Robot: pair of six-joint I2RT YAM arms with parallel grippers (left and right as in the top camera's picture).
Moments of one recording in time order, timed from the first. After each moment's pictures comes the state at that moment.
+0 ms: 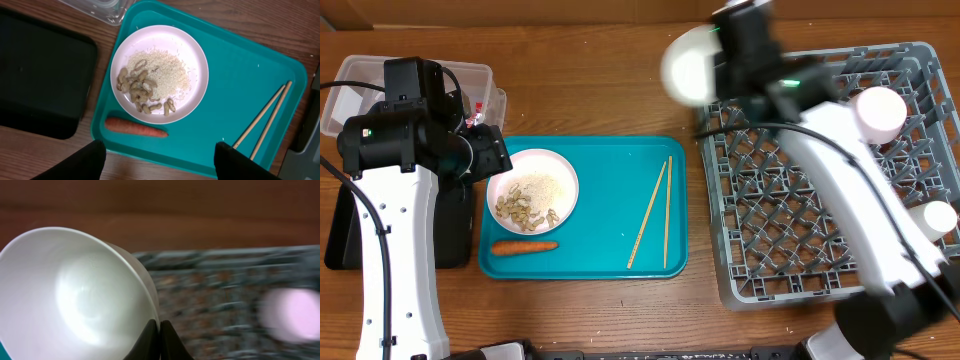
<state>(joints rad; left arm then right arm) 0.13 1.48 1.62 -1.39 0.07 -0.24 0.40 1.74 1.89 -1.01 0.49 0.27</state>
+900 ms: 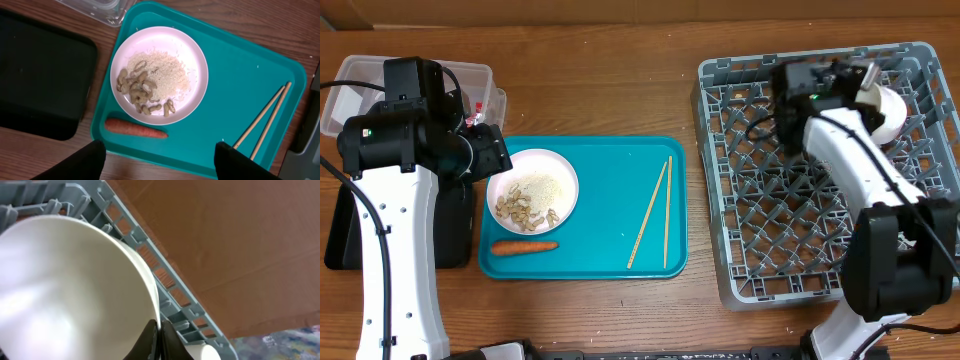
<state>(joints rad) 0.13 1.48 1.62 -1.39 0.07 -0.24 0.13 1.86 1.40 -0.88 1.24 0.50</state>
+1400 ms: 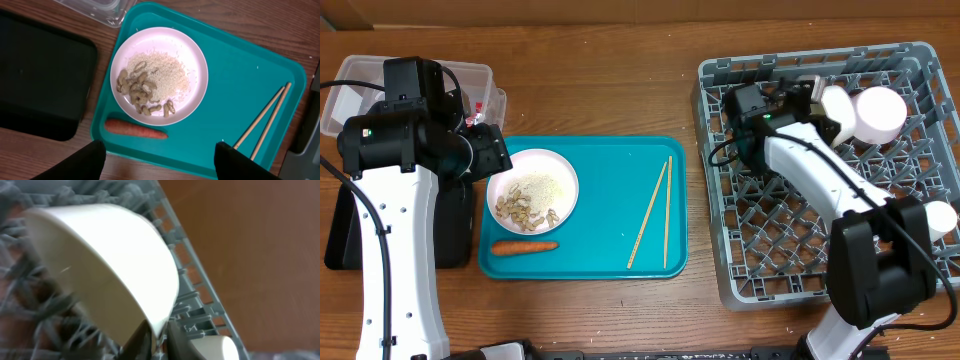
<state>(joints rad) 0.13 1.48 1.62 -1.38 0.07 -0.24 0.32 1.86 1.33 -0.92 1.18 0.52</state>
